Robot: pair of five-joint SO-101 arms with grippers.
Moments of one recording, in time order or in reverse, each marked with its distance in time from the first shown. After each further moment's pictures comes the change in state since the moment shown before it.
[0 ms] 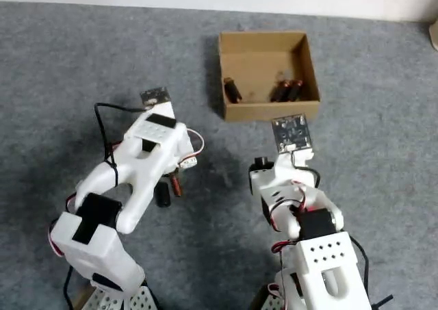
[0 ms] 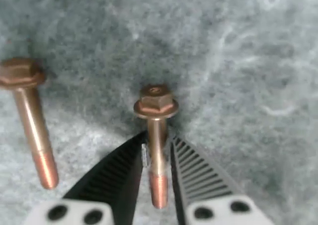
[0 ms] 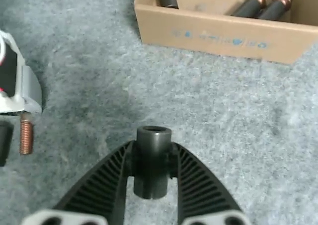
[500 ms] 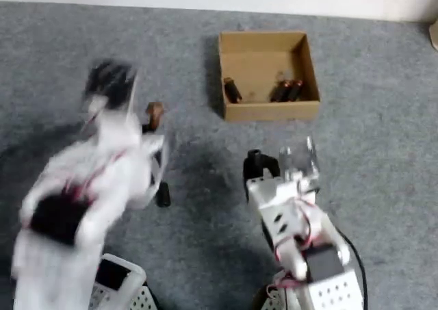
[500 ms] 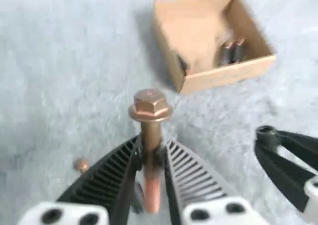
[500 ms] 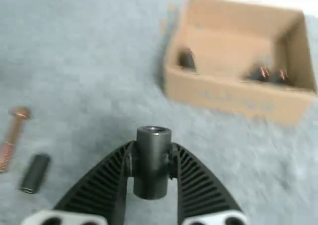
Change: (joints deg) left arm 2.4 -64.3 -4.0 21.3 -29.2; right arm -5.6 -29.4 9.3 0.3 0.0
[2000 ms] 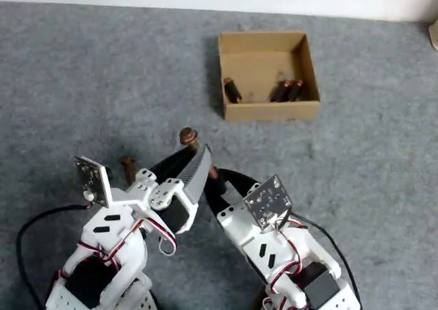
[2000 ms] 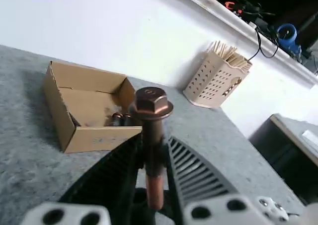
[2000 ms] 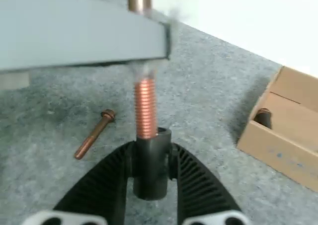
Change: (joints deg) left arm 15.8 -48.9 53.9 -41.4 24.6; right arm -16.6 -13.2 4.7 -0.2 5.3
